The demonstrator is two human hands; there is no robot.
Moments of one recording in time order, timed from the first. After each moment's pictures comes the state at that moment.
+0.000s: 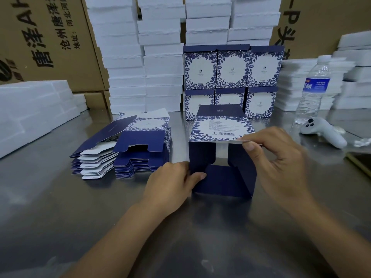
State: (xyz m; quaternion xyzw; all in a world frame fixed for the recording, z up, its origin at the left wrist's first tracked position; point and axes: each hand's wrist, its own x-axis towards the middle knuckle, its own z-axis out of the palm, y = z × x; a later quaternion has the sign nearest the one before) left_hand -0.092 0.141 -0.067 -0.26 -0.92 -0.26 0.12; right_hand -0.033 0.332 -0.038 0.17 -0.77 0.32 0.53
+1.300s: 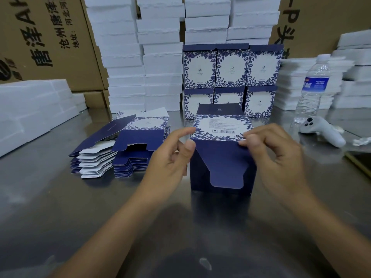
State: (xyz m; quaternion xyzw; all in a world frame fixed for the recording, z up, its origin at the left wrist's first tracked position) left_hand -0.088 0.140 -0.048 -0.31 -0.71 -0.62 0.08; right_hand -0.033 0.332 -0.037 0.15 -0.76 0.41 0.48
